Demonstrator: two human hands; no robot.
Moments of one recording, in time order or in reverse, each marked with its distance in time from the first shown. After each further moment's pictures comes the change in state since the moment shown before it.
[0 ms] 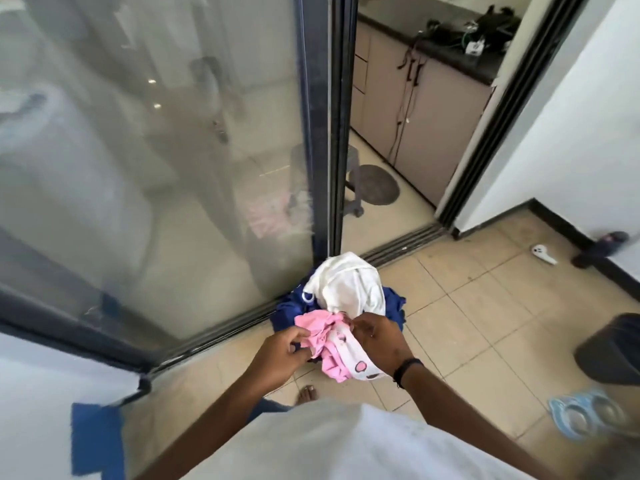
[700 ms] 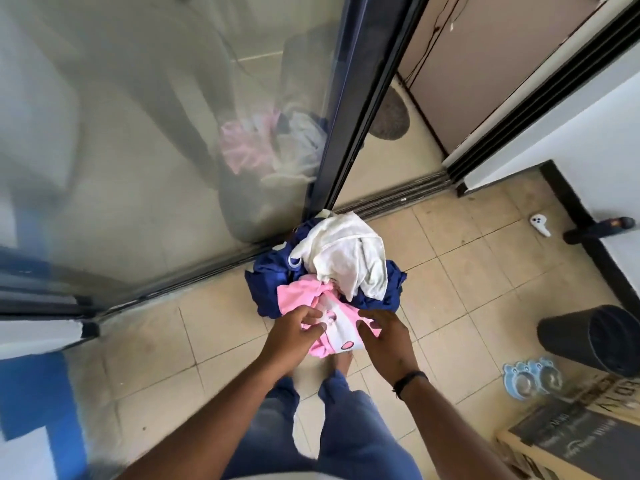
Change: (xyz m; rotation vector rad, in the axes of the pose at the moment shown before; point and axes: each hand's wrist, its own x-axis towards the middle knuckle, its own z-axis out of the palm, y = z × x) left_hand 0.152 -0.047 0.020 -0.287 -0.100 -0.188; right_hand 0.111 0.022 0.046 -0.055 0.024 0.266
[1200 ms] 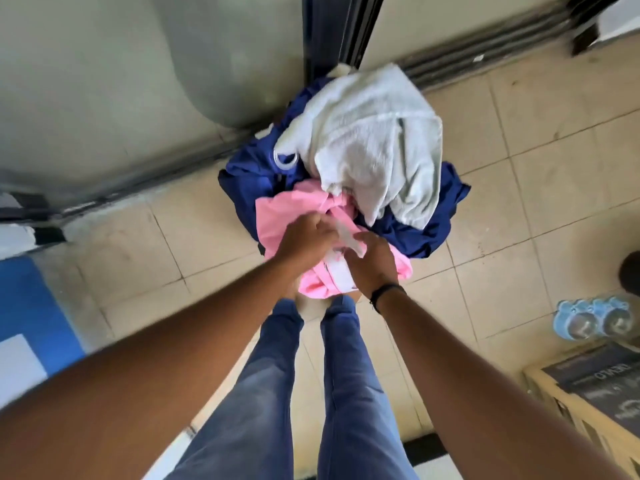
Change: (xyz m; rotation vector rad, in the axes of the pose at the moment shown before) left_hand 0.203 -0.104 0.103 0.083 -0.003 -0.228; right_hand 0.179 0.152 0.150 -0.018 -0.217 0.231
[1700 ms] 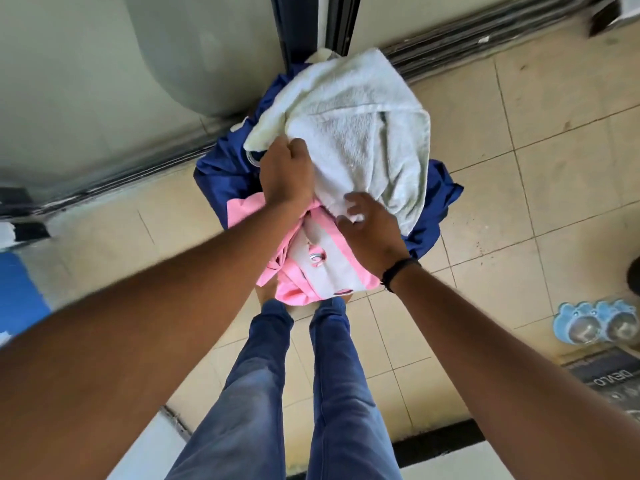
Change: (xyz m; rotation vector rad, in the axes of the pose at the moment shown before) left_hand 0.086 0.071 -0.002 -0.113 0.620 0.060; right_hand 0.040 -0.018 -0.057 -0.003 -0.034 -0.254
